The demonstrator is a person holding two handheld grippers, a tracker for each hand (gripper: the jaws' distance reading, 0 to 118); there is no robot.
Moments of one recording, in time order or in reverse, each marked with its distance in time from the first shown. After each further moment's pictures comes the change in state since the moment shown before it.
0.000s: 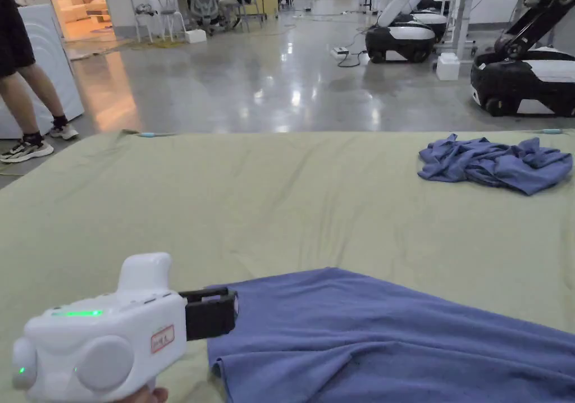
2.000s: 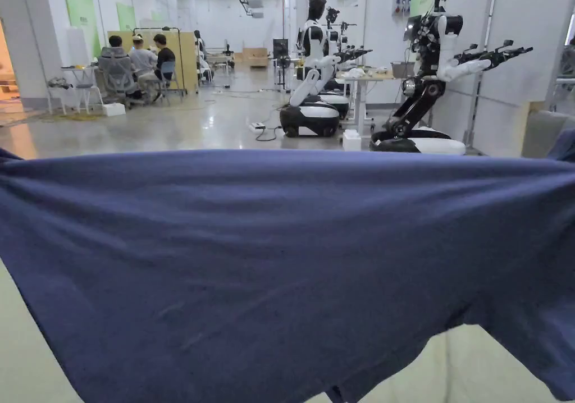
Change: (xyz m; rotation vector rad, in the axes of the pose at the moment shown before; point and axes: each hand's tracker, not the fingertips) left arm -0.053 0.225 0.186 0.335 0.144 -0.111; right arm 0.146 0.292 -0.035 0.107 -0.040 -0.244
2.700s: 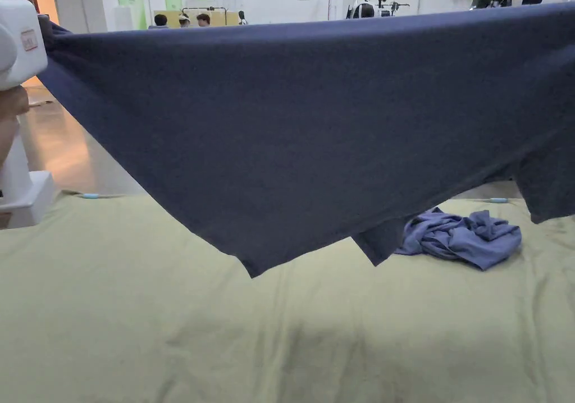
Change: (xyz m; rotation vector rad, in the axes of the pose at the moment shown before) left arm 0.053 0.035 -0.175 0.357 0.271 0.046; right arm -0.083 0.043 -0.203 0.469 -0.266 0.178
